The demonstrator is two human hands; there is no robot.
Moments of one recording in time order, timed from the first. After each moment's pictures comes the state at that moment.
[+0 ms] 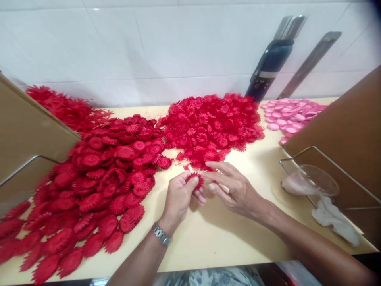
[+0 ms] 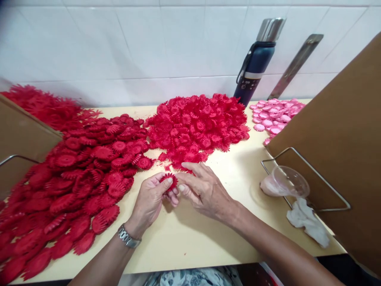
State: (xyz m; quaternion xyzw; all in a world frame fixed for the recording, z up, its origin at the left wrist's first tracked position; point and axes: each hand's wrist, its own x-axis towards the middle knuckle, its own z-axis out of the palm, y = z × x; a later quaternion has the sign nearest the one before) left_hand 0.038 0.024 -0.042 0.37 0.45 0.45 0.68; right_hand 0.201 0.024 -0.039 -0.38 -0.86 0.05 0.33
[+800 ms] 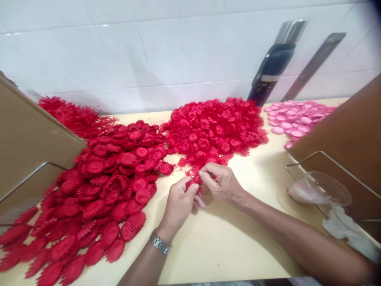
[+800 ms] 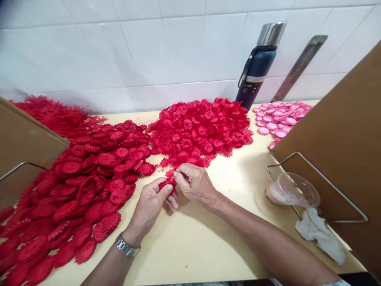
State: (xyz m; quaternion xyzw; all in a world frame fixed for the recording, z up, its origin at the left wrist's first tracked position) left_hand 0.030 0.029 -0.047 0.47 0.50 0.41 0.60; right_hand 0.168 0.057 -0.045 -0.47 -0.75 0.22 0.41
